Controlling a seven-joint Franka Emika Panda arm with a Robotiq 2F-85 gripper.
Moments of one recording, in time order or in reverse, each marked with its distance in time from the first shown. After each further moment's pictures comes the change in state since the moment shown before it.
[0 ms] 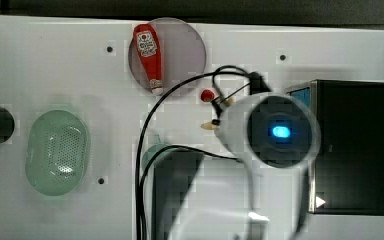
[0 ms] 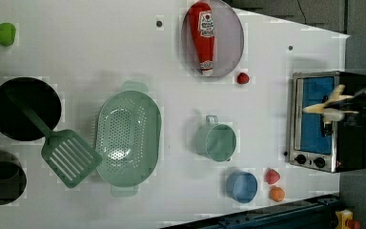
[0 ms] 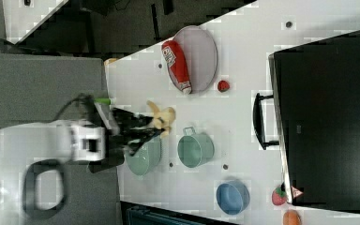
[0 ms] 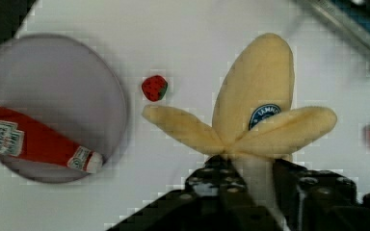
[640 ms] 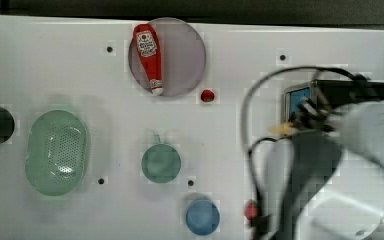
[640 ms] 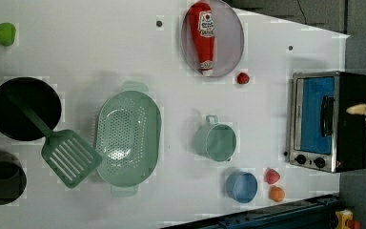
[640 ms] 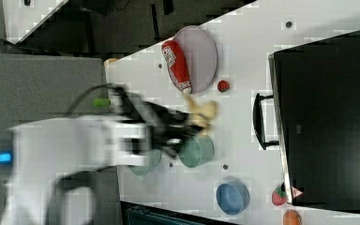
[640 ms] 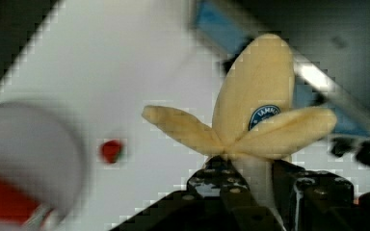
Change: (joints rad) arm -0.030 0.126 -0.284 0.137 0.004 -0.034 -0.317
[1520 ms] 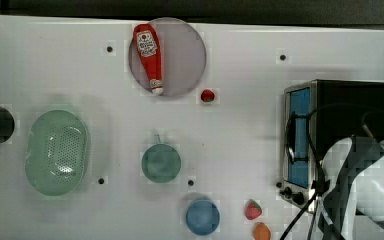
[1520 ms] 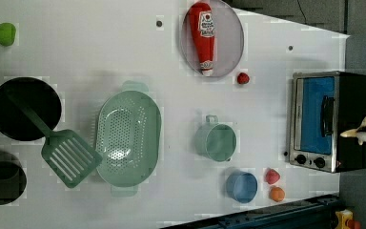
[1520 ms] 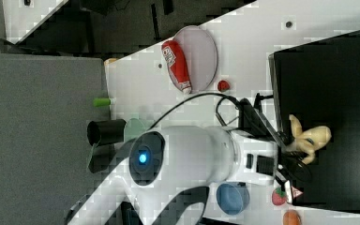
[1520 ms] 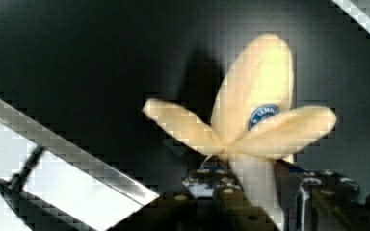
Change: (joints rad) arm -0.074 0.234 -0.187 -0.023 -0.036 0.192 -0.223
